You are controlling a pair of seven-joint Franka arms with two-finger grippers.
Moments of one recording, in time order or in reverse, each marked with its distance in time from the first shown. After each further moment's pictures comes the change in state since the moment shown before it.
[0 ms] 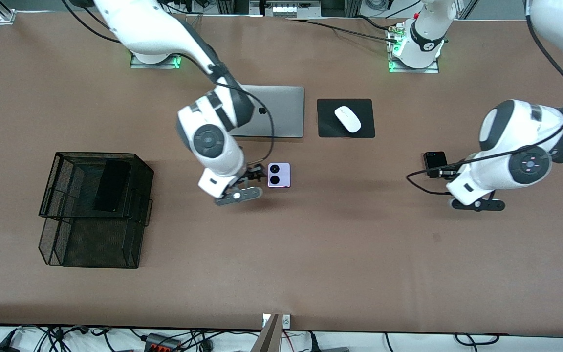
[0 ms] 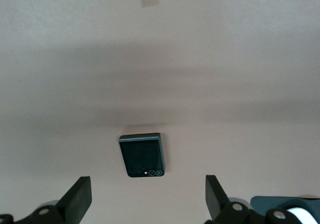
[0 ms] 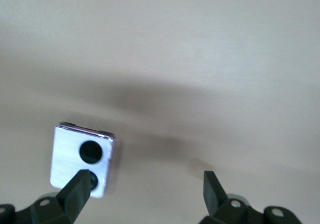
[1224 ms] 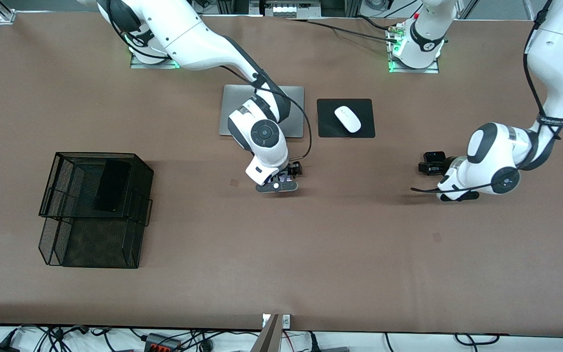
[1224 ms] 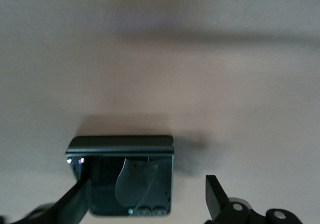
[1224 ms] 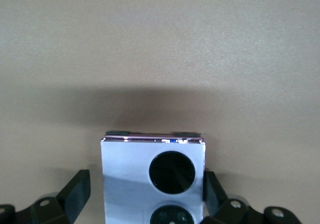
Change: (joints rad) left arm 0.117 0.193 0.039 -0.247 0.022 0.232 -0.055; right arm 0.143 0.196 -0.005 0.104 -0.029 0.130 0.306
